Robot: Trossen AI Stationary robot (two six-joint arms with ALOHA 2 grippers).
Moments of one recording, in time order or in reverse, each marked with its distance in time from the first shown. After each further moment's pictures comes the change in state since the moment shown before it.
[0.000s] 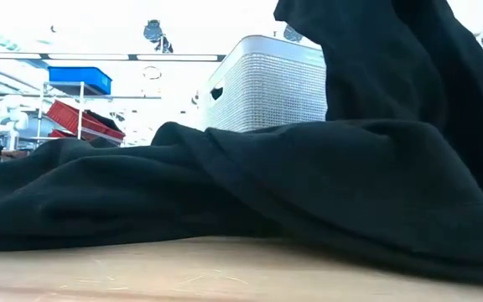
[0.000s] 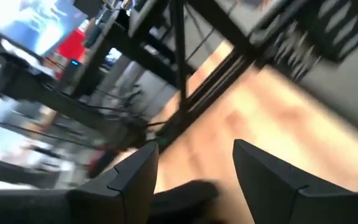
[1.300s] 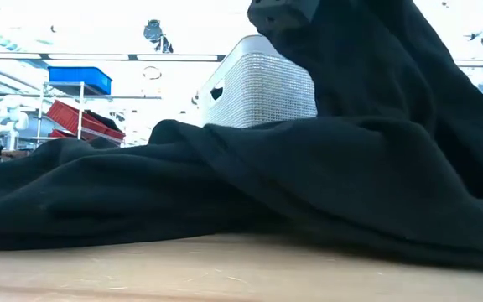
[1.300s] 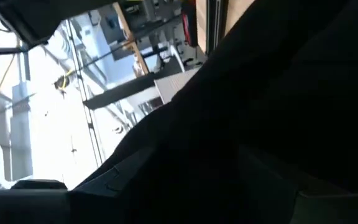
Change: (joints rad) left arm 0.138 0.170 0.175 -0.235 -0.579 0.706; right arm 0.000 0.001 0.000 -0.044 -0.009 -0.052
